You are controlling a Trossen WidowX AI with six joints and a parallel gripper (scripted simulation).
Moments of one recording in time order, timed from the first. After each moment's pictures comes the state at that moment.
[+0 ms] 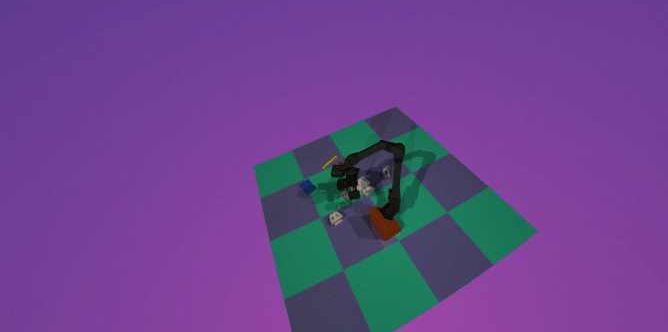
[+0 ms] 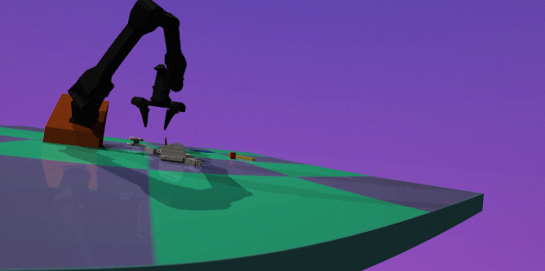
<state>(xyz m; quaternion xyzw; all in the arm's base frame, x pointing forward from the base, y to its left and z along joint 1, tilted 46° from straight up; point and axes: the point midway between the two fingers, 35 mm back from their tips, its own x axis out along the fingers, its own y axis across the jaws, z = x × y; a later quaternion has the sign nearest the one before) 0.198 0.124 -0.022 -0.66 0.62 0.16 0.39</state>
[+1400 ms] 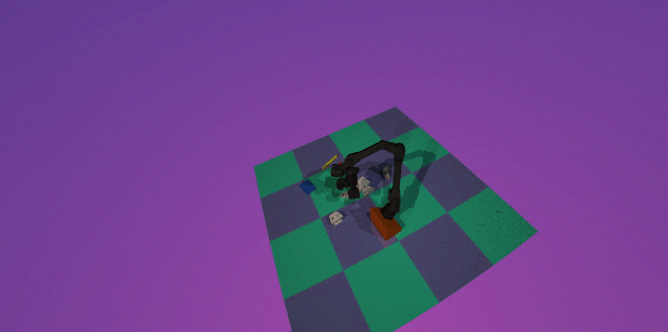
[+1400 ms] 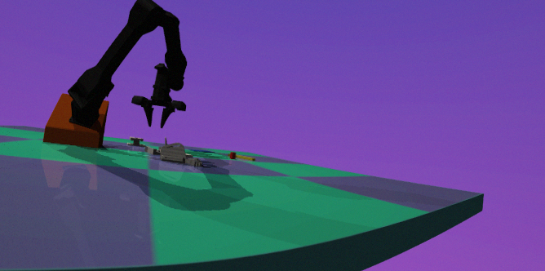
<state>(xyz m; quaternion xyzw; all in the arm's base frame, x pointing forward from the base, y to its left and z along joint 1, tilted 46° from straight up) 0.199 0.127 -0.020 -0.66 0.62 0.16 0.39</state>
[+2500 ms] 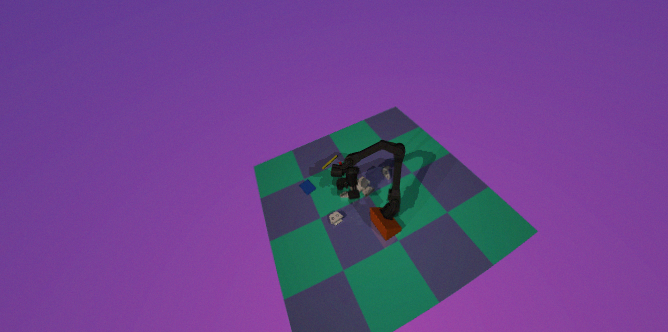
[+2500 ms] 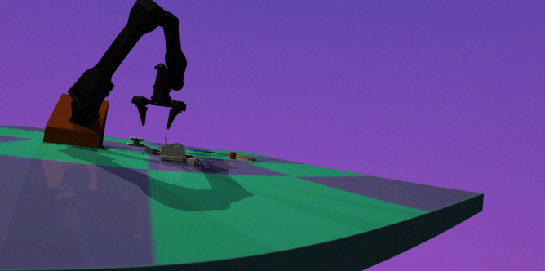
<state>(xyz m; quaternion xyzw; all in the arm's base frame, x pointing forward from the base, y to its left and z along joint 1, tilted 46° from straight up) 0.199 0.127 -0.020 -0.66 0.62 0.16 0.39</state>
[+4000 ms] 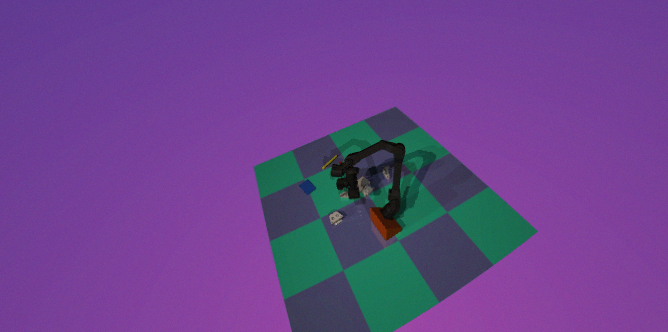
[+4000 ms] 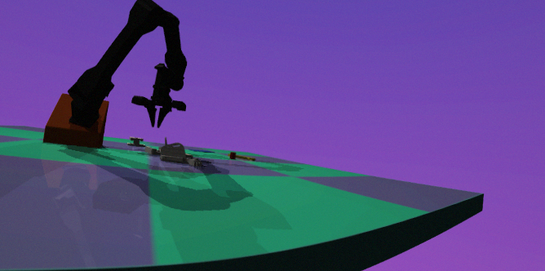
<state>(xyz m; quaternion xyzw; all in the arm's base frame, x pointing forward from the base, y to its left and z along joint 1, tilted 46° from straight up) 0.199 0.127 -0.020 -0.66 0.62 0.16 0.39</state>
